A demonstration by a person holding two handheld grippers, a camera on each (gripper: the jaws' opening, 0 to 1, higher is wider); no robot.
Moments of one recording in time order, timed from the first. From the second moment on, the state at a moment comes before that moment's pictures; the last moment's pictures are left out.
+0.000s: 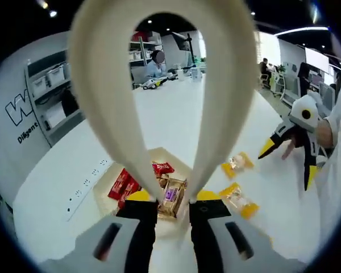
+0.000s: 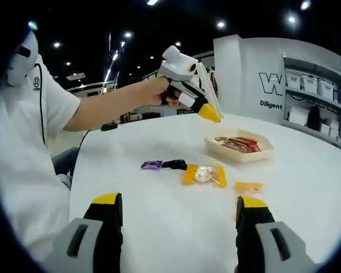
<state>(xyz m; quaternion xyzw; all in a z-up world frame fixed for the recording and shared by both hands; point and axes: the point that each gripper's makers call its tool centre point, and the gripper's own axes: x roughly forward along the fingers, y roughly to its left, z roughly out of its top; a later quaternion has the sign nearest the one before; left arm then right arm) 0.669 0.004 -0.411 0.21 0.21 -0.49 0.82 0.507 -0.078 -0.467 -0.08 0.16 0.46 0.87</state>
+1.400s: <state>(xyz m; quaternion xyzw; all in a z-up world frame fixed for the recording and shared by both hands) 0.566 0.042 -0.432 0.19 0.25 -0.46 0.83 0.504 -0.068 -0.467 -0.08 0.16 0.47 0.86</state>
